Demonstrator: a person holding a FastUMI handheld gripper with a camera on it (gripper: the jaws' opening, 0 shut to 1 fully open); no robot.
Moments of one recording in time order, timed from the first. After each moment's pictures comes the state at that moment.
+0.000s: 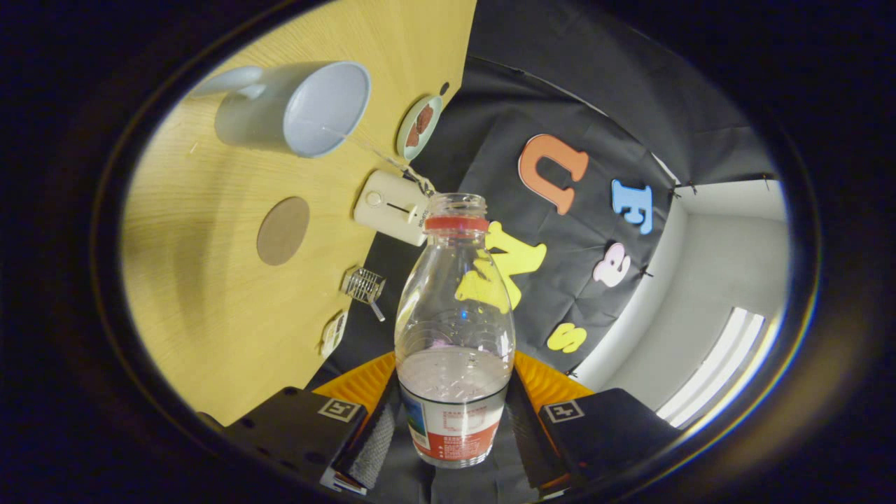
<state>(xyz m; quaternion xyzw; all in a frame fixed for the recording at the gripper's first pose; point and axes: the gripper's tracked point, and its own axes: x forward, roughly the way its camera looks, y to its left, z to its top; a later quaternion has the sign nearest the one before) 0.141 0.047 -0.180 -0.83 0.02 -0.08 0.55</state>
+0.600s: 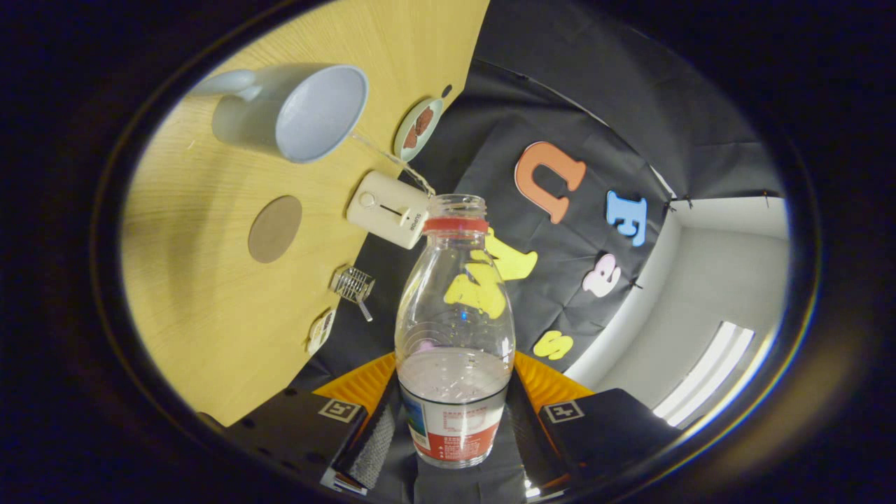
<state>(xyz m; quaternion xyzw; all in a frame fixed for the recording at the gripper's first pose) 0.143 0.057 -0.174 -0.85 0.00 -0.09 0.52</state>
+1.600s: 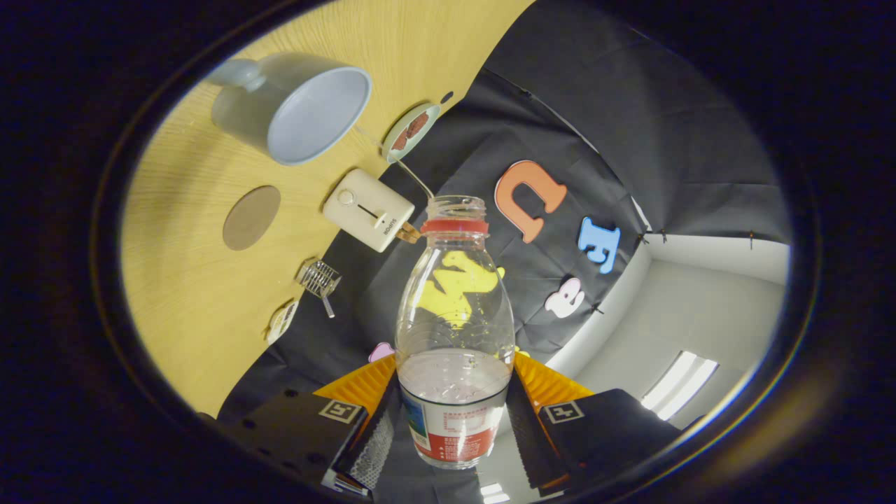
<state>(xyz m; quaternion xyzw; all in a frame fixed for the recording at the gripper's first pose) 0.136 0.090 -0.158 -0.88 -0.06 -0.11 0.45</state>
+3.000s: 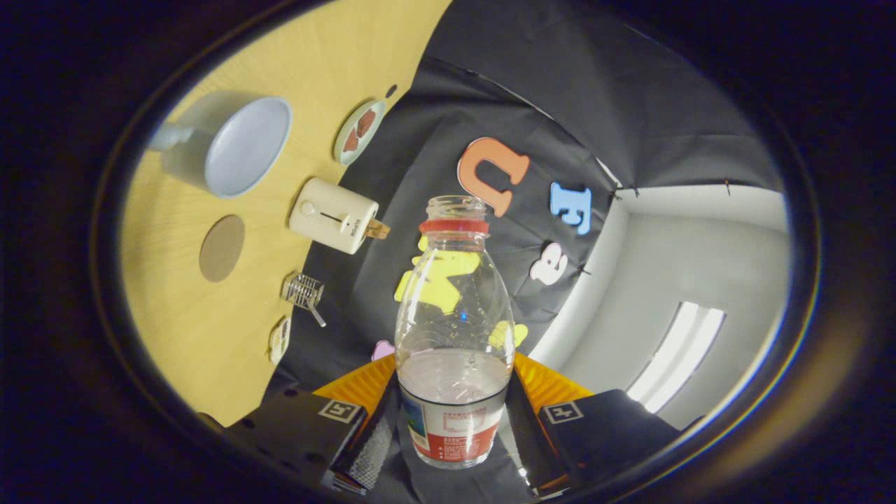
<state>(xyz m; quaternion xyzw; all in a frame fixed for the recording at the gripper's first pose) 0.118 0.093 -0.140 -0.80 -0.08 -0.15 0.57</state>
